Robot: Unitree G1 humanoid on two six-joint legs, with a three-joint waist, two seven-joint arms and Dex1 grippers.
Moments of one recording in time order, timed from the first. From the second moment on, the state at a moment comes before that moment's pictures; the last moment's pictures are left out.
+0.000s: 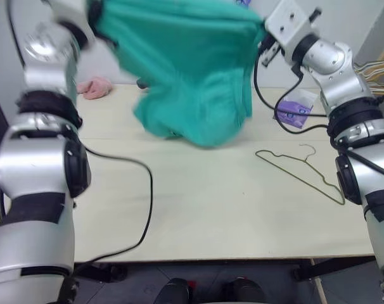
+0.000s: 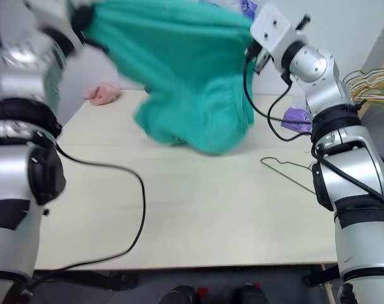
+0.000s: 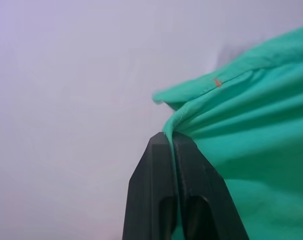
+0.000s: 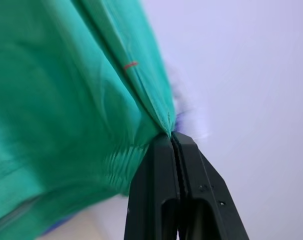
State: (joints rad) left arm -1.58 0.68 0.07 1.27 -0.01 -0.17 -0.47; right arm -1.48 -0.52 0.29 1.18 -0.20 -0.44 0.35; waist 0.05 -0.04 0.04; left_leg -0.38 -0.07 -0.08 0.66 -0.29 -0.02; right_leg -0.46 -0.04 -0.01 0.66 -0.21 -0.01
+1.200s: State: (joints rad) left arm 0.01 1.11 -0.02 -0.05 -0.24 0.35 -1.54; right arm -0.18 -0.75 0.37 -0.12 0.01 0.10 1.11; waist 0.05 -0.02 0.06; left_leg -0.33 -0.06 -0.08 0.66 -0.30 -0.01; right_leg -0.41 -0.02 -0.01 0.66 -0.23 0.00
